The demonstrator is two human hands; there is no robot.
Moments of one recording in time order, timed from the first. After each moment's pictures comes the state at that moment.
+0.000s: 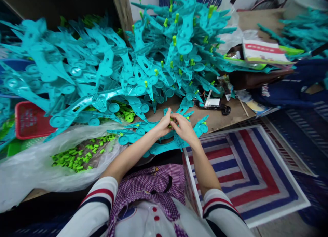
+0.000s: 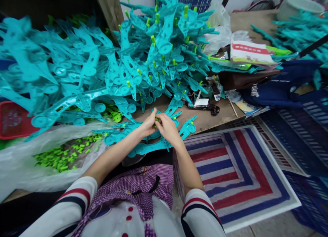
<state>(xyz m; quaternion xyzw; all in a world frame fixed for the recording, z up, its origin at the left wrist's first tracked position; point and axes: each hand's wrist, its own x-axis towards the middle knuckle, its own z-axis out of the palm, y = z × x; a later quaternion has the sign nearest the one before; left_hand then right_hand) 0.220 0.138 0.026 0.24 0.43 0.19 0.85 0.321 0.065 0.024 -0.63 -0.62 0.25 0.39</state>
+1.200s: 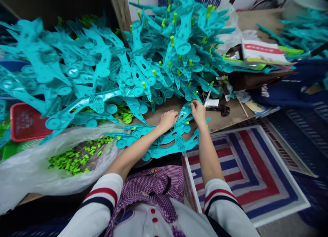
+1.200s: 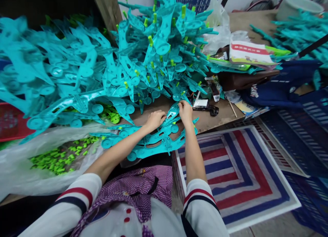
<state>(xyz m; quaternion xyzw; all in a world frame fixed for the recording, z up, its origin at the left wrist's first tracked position) 0.242 0.159 -0.006 0.88 0.40 0.03 0.25 0.444 0.128 -0.046 -0.78 -0.51 0.06 0.35</state>
